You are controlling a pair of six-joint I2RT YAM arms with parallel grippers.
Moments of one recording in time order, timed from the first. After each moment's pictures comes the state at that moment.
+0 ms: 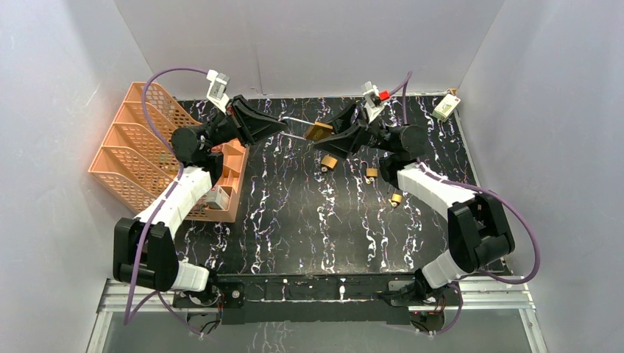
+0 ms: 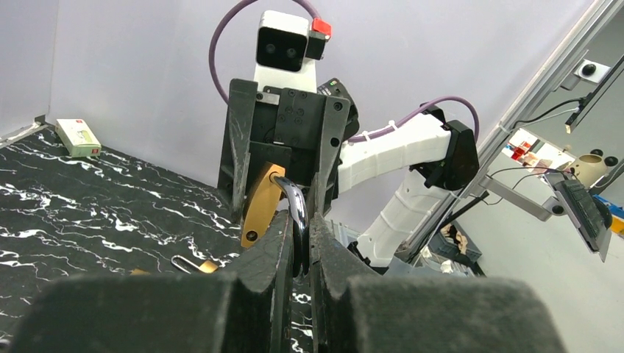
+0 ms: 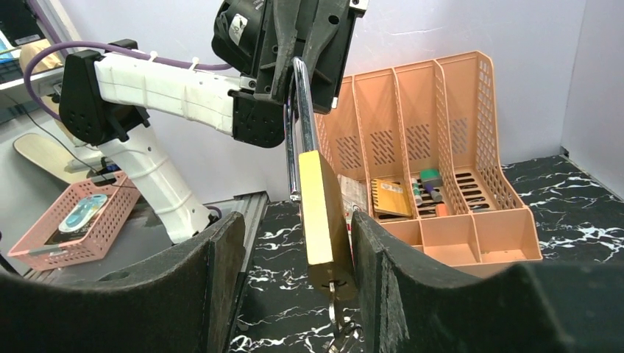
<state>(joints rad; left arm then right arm) -0.23 1.38 1.00 1.17 1.05 -1.17 0.46 1.51 0.98 1.23 -1.01 0.85</state>
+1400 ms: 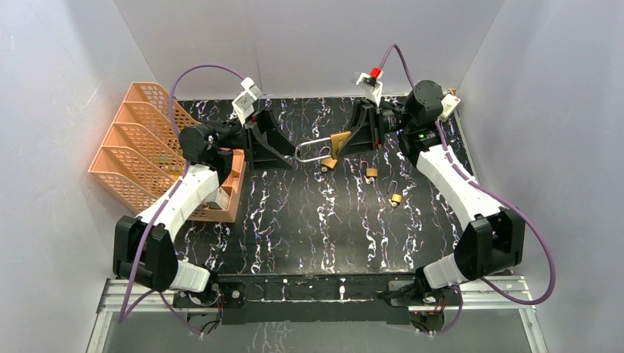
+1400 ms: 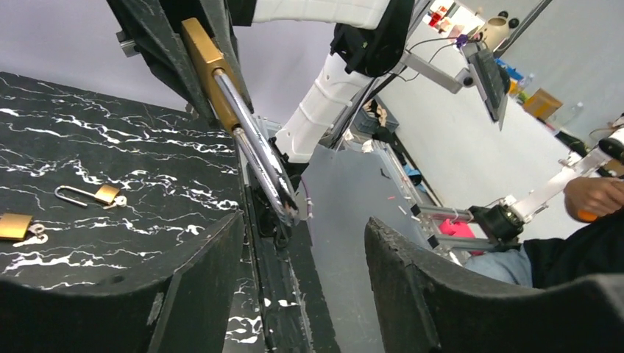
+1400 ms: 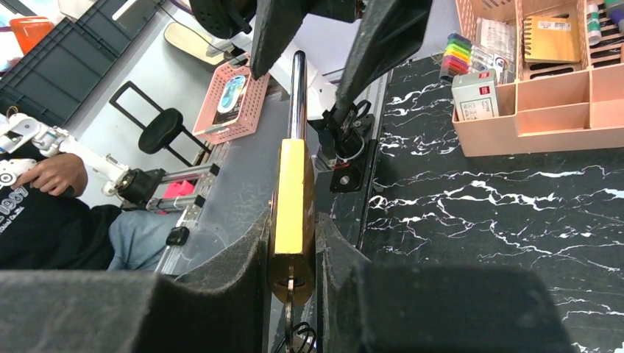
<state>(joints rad) -0.33 1.40 1.07 1.20 1.40 -1.32 0.35 1.44 1.28 0.47 -1.56 0.86</state>
